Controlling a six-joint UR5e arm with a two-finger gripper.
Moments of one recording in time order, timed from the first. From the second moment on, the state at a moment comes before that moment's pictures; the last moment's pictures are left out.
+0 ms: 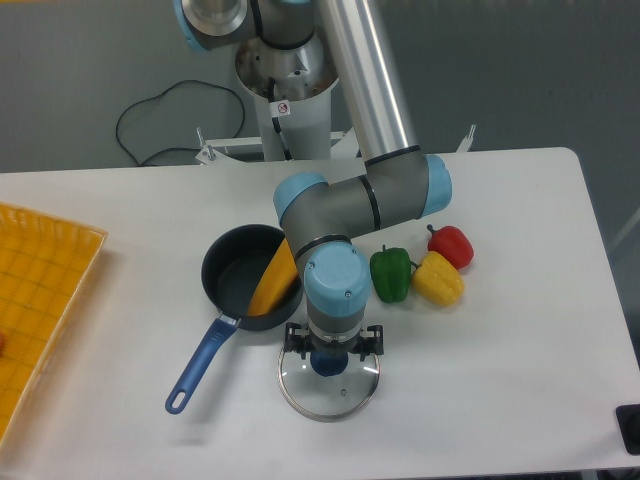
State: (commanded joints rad) arm 2.37 -2.18 -1.49 -1.03 1.55 0.35
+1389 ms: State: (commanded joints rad) arm 2.36 -2.17 -1.49 -1.04 1.56 0.35
